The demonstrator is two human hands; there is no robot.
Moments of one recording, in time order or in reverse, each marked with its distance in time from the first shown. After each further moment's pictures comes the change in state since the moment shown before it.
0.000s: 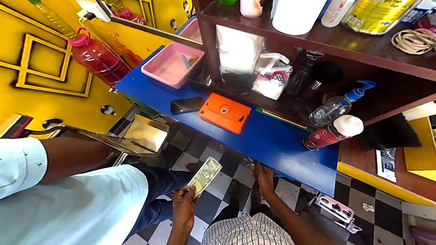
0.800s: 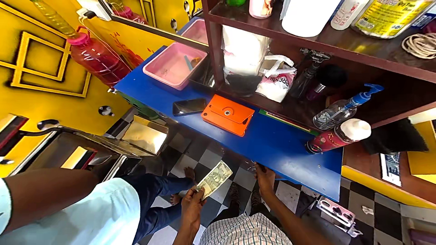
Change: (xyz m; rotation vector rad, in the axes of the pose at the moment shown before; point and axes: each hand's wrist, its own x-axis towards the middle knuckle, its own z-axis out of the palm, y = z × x) left_hand 0.017 -0.010 0.006 0.051 -0.097 -0.047; right_hand 0.008 0.003 0.020 0.003 0.178 -0.044
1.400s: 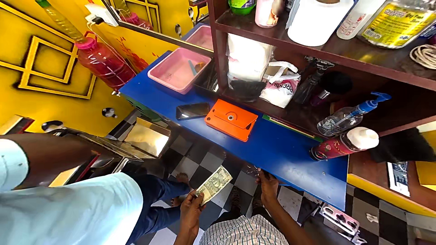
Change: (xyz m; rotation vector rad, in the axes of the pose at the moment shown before) left_hand 0.008 0.003 -0.009 0.008 0.001 0.002; right_hand -0.003 -0.002 0.006 0.199 0.048 0.047
